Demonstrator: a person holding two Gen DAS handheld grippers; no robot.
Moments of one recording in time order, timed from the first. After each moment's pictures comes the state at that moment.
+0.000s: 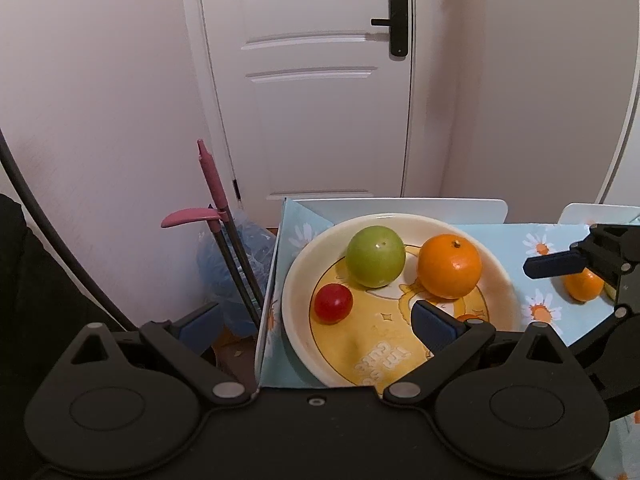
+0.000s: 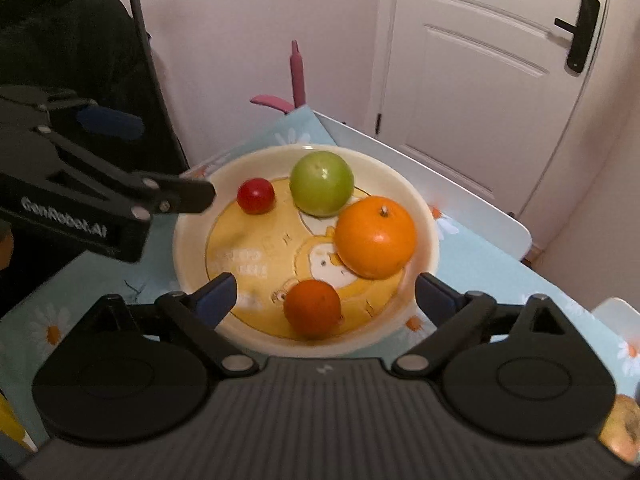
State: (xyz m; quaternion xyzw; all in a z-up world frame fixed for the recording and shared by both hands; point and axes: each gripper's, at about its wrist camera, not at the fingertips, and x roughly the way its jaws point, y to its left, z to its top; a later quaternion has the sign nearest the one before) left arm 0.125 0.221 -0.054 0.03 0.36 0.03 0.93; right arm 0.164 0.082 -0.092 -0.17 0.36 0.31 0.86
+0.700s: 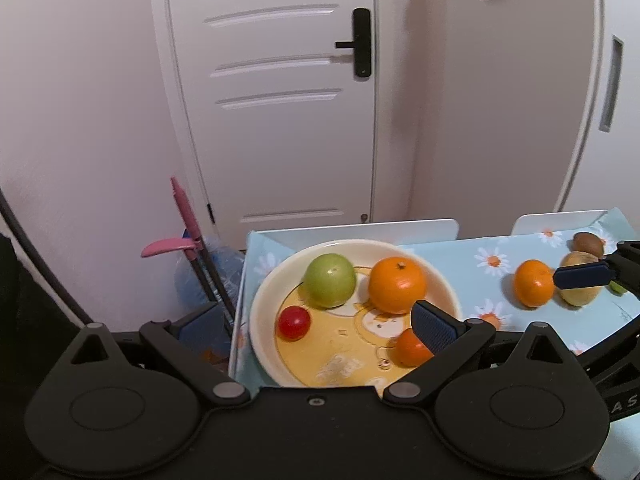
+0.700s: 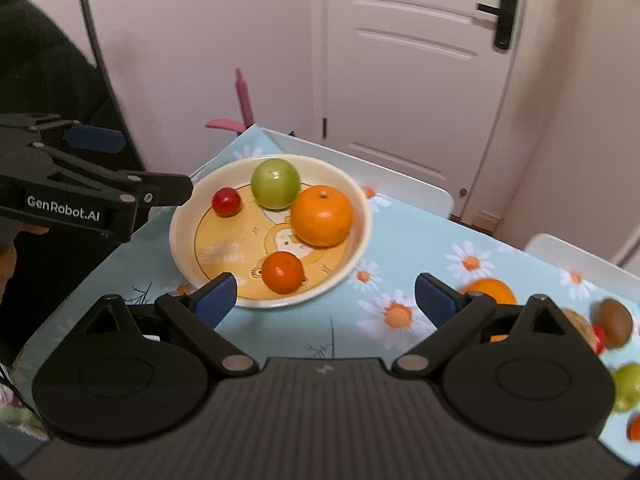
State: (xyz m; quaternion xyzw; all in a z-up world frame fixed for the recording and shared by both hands) left arm 0.102 0.198 -0.021 0.04 0.33 -0.02 0.94; right arm 0.116 0.029 -0.047 -0.10 0.36 0.23 0.90
